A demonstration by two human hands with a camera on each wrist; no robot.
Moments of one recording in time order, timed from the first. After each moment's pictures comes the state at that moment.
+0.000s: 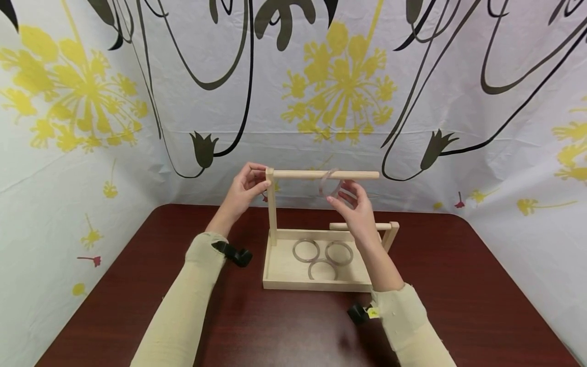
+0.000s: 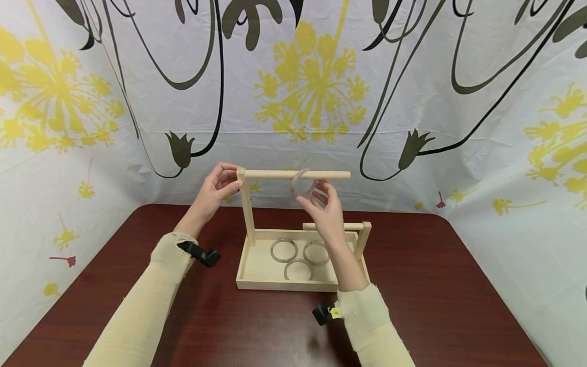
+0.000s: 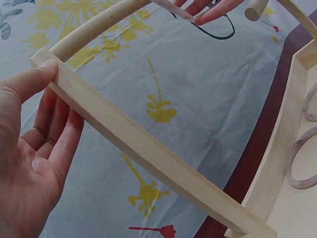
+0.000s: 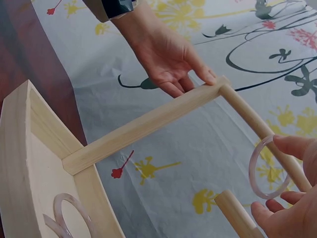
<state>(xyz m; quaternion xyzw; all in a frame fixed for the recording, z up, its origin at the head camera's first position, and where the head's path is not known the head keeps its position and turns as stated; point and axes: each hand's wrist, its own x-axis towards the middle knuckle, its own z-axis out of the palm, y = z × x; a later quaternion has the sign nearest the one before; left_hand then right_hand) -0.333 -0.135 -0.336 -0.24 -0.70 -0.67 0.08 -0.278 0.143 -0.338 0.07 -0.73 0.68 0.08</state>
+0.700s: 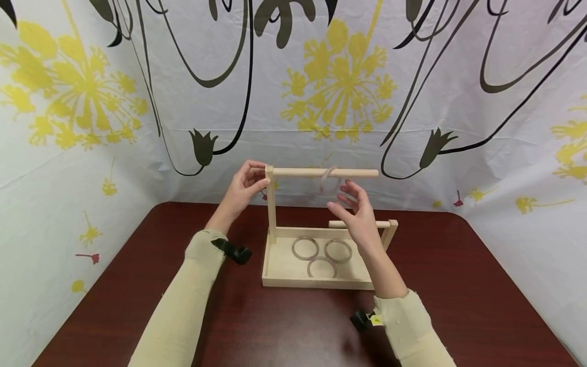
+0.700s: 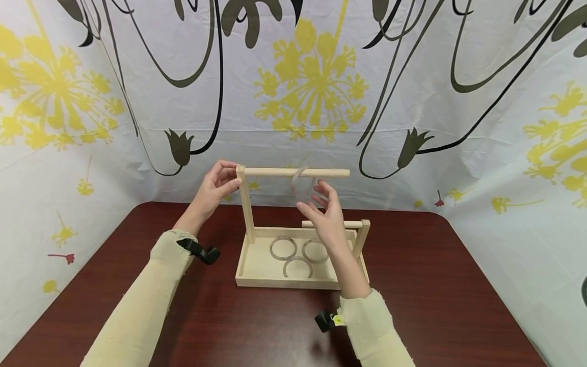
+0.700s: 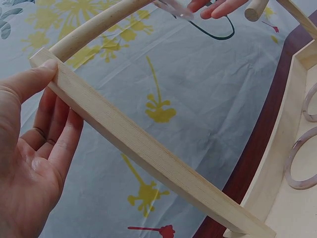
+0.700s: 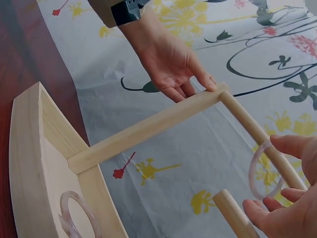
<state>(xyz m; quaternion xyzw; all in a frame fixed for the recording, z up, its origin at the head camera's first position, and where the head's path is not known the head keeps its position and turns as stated) -0.336 -0.135 -0.338 -0.24 -0.69 -0.68 0.09 -0.263 0.149 -0.342 0.09 -0.74 0.66 0.07</state>
